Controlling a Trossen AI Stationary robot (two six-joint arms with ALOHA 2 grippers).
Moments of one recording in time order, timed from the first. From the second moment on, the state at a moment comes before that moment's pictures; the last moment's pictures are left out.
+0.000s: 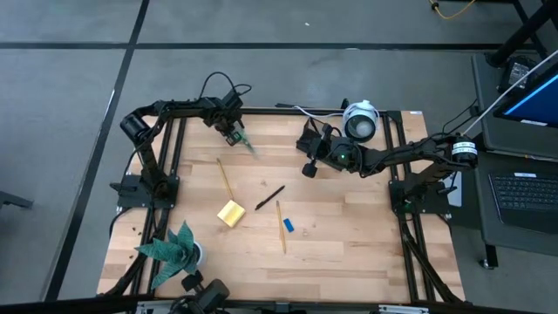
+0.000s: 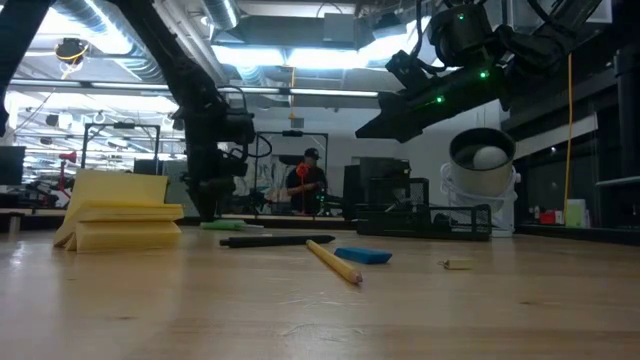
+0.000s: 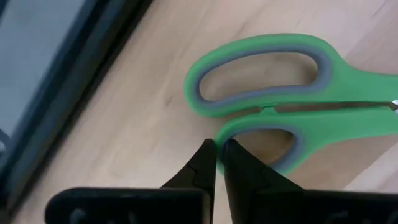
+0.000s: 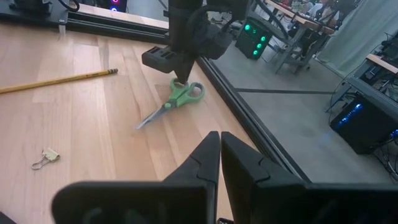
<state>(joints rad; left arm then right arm) 0.83 1.79 1.03 -0.52 -0.17 0.19 -0.21 1.52 0.61 0.66 0.31 -0.27</state>
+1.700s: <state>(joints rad) 0.82 1.73 1.03 -0.50 -0.13 -0.14 -0.22 1.52 0.61 0.65 0.31 -0.27</state>
